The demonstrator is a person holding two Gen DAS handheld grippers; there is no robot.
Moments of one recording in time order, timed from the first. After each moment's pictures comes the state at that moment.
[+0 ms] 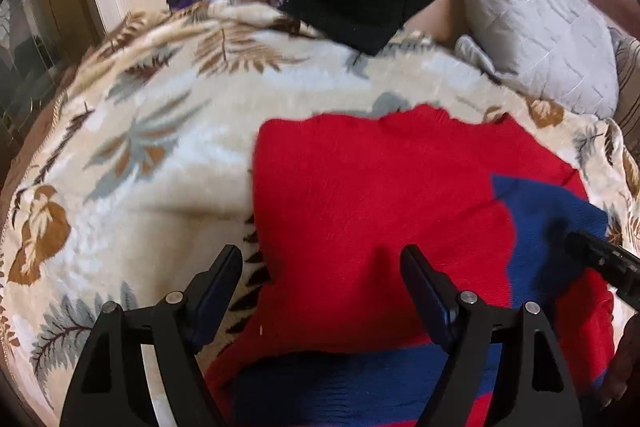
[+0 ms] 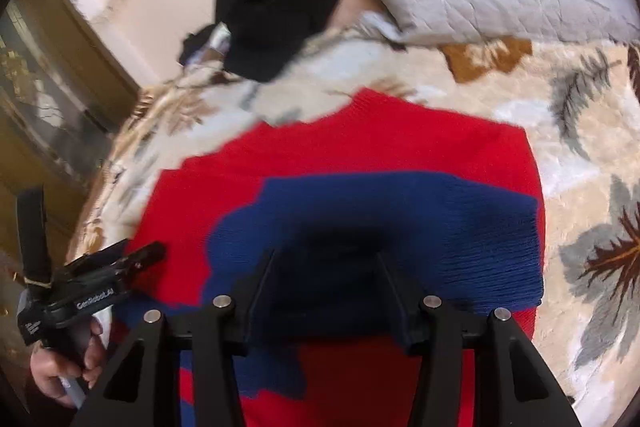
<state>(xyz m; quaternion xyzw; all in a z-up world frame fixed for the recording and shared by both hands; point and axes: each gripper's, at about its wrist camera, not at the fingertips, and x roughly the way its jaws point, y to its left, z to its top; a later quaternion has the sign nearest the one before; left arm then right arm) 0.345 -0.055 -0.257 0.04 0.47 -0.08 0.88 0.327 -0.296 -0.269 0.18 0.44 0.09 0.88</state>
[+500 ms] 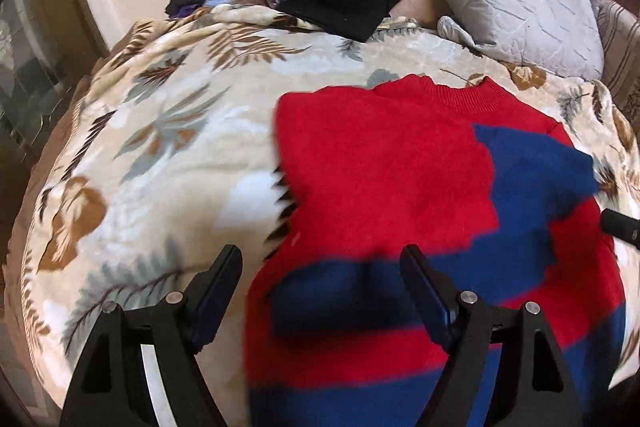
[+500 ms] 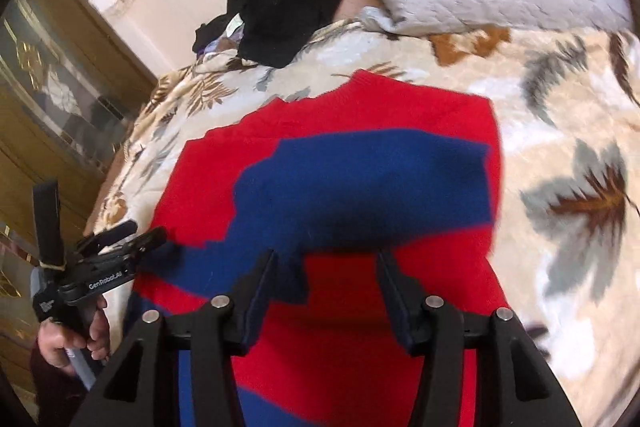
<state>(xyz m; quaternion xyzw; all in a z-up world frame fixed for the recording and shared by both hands) 0.291 -0.032 -0.241 0.08 0.47 -0.09 0.87 0.262 -0.328 -0.251 0.21 0.46 0.11 0.86</state>
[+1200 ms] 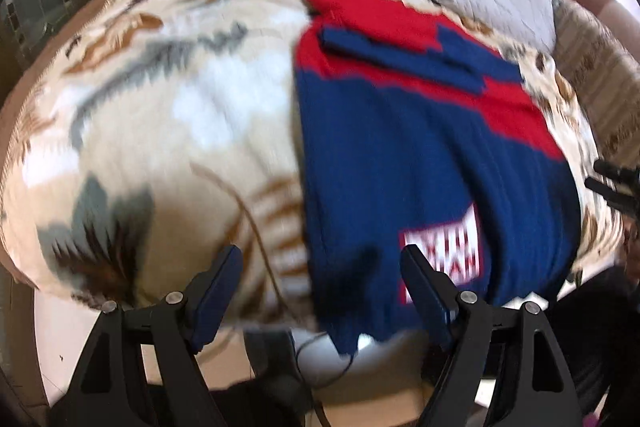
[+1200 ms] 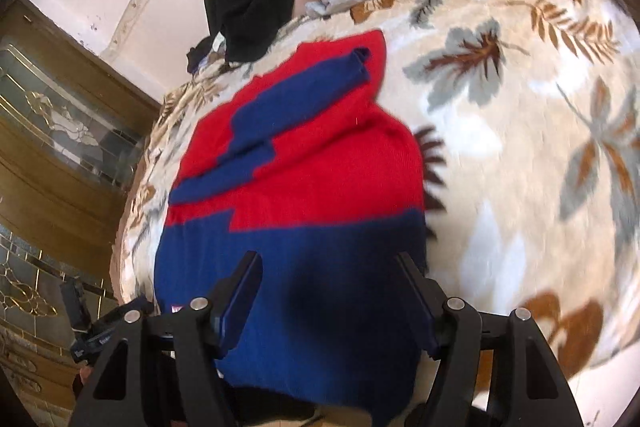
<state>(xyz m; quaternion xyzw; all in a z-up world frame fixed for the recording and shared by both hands) 0.108 0.052 -0.275 0.00 0.53 -0.15 0.83 0.093 -0.373 -0.266 0.29 0.47 0.10 0.83</state>
